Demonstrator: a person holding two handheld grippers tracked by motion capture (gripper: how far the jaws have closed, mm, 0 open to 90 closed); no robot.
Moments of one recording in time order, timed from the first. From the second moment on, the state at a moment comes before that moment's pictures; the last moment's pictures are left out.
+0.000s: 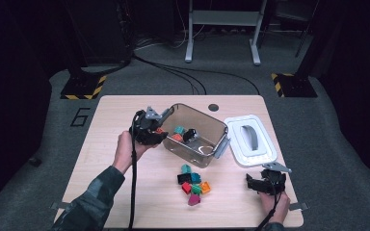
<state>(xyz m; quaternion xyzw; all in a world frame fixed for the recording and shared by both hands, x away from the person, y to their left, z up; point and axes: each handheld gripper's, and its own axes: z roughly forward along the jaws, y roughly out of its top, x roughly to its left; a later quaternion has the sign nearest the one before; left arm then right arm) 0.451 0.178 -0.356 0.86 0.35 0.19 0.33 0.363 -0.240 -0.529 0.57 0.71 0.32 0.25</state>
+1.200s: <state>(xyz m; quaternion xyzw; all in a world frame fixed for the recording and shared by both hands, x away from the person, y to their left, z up) 0.507 0.142 -0.332 0.85 0.34 0.22 0.34 0.363 -0.240 -0.529 0.57 0.71 0.32 0.25</state>
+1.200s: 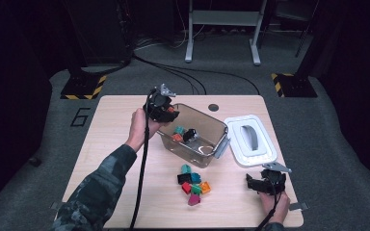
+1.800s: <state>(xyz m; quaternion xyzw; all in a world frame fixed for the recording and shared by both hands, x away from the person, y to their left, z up) 0.522 0.130 -0.367 0.86 0.35 0.19 0.32 0.363 -0.240 -0.529 0.57 0.71 0.32 0.25</state>
